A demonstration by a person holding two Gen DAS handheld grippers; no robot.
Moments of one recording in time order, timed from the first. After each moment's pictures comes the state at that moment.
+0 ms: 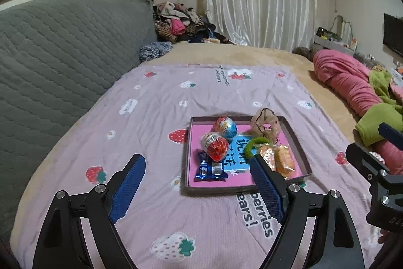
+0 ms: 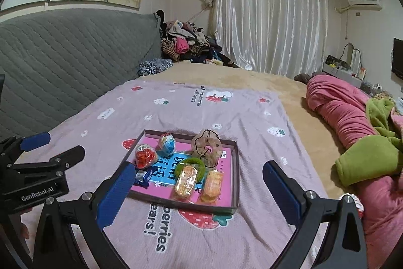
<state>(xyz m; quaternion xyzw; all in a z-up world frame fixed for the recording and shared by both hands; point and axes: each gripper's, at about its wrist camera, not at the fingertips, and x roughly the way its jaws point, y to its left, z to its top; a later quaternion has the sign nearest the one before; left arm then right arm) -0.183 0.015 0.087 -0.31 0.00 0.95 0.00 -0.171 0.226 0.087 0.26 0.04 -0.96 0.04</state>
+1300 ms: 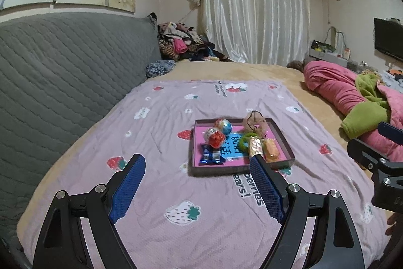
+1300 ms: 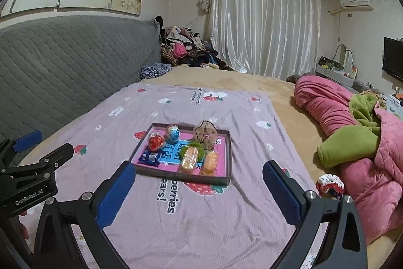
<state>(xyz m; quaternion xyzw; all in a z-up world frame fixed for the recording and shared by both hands) -0.057 0.002 0.106 -0.25 0.01 0.97 0.01 -0.061 0.228 0.110 0.25 0.04 -0.97 0.03</state>
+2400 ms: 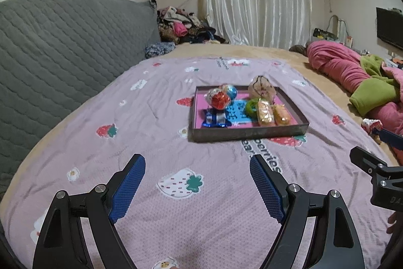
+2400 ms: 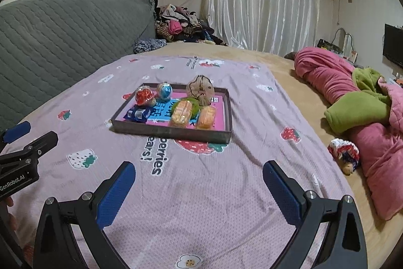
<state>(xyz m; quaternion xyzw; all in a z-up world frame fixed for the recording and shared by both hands) -0.071 0.001 -0.001 -0.29 0.01 0.96 0.00 -0.071 0.243 0.000 0.30 0.03 -0.95 0.02</state>
